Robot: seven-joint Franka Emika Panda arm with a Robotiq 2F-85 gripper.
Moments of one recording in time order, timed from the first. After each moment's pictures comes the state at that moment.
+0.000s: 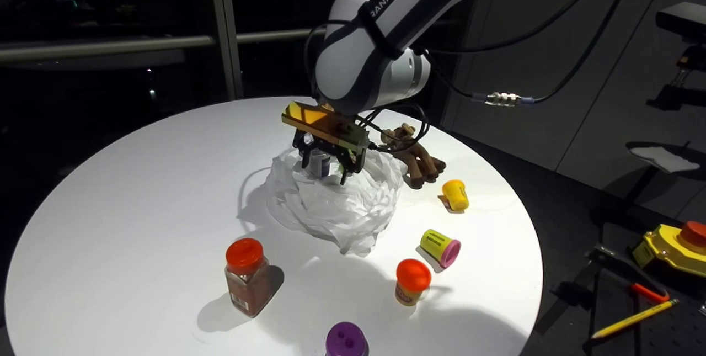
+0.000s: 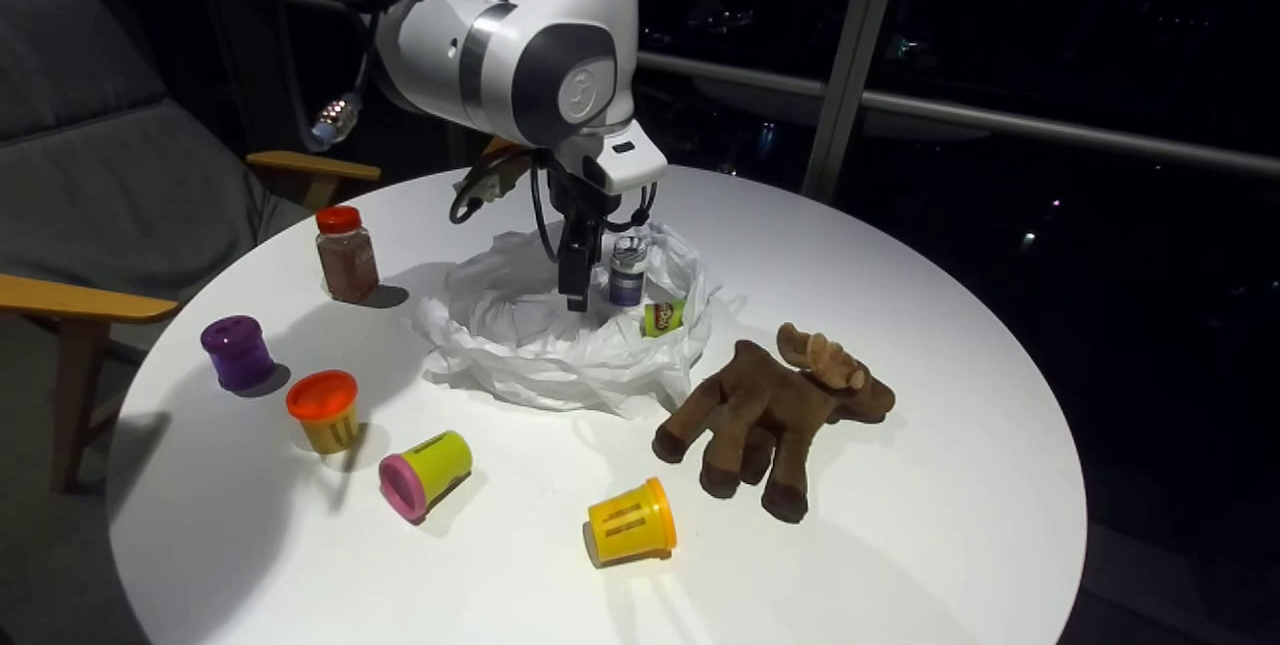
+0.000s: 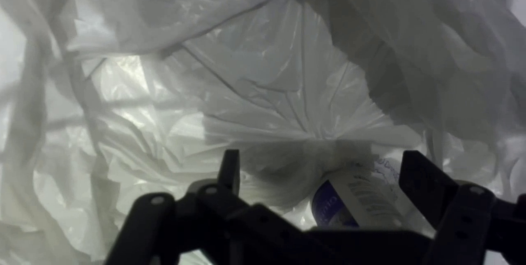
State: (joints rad) arm 0.17 0.81 -0.07 -1.69 0.15 2.64 1.17
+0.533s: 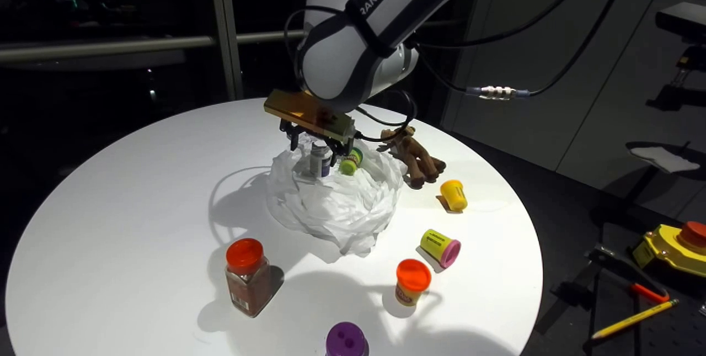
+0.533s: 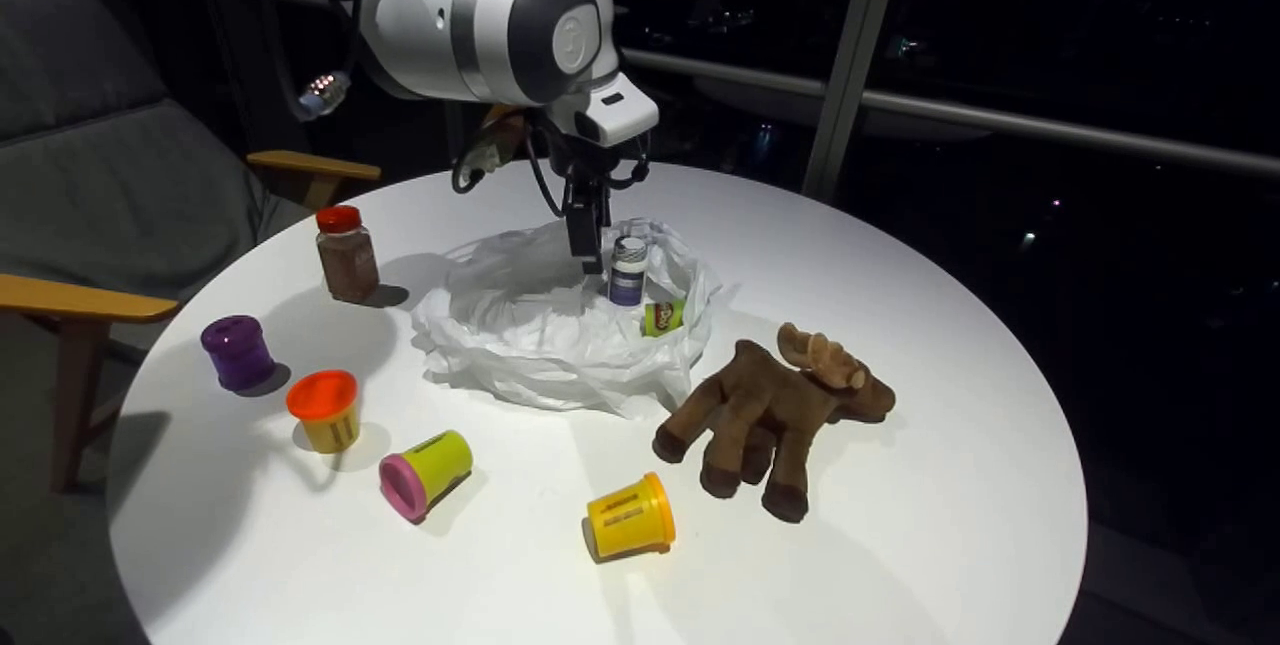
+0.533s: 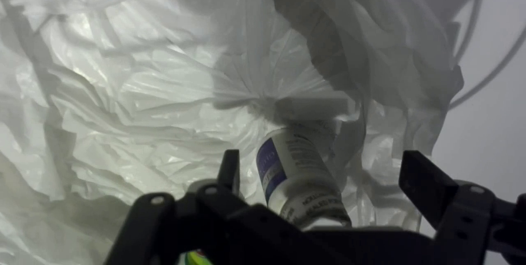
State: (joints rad) arm 0.29 0.81 -0.19 -1.63 0.06 2.65 1.26
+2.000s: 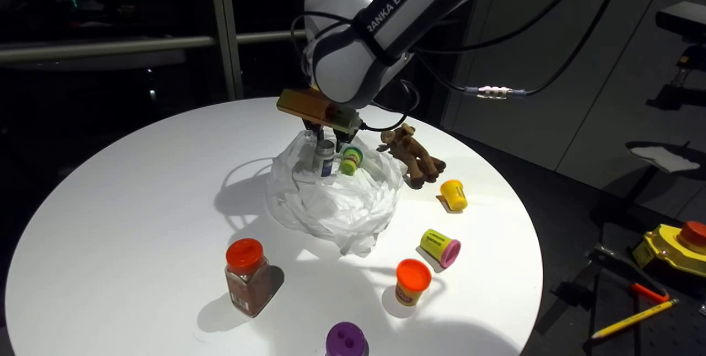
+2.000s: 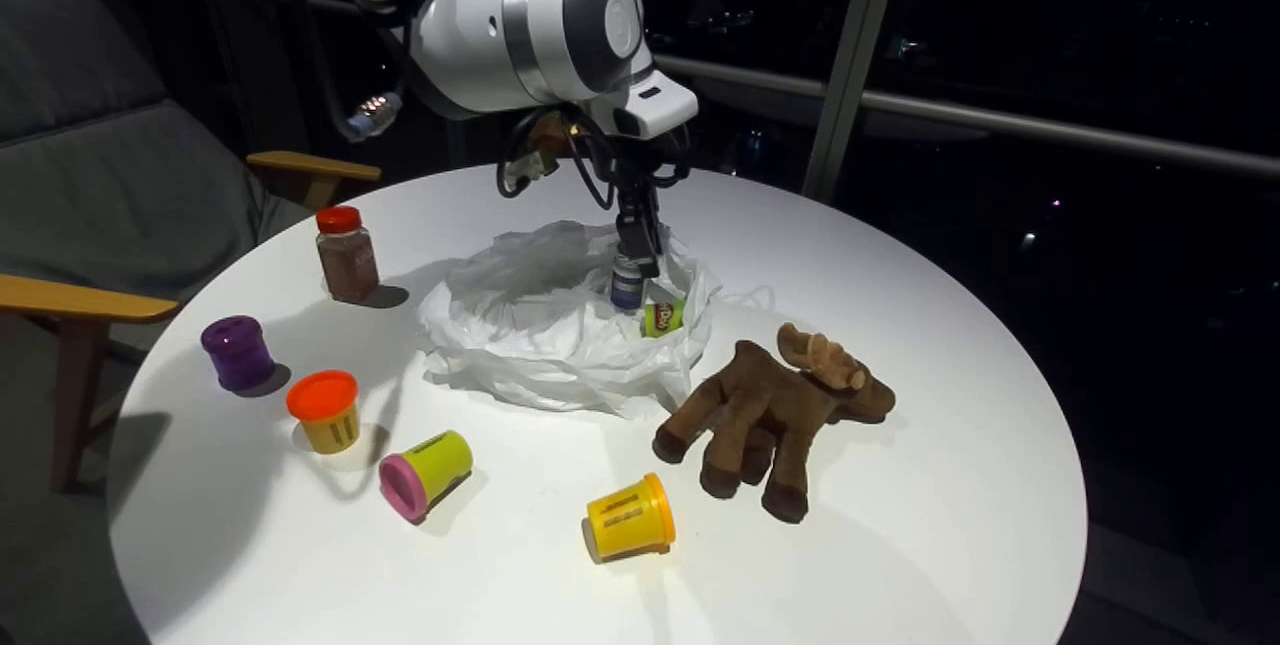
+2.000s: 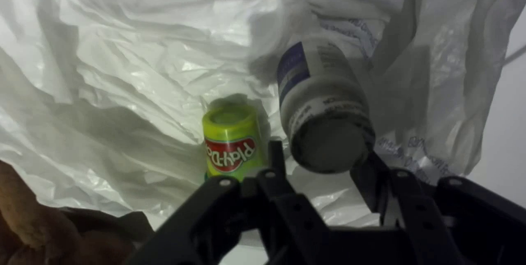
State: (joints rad) arm 0.29 0.86 -0.27 -1.55 -0.10 2.56 1.38
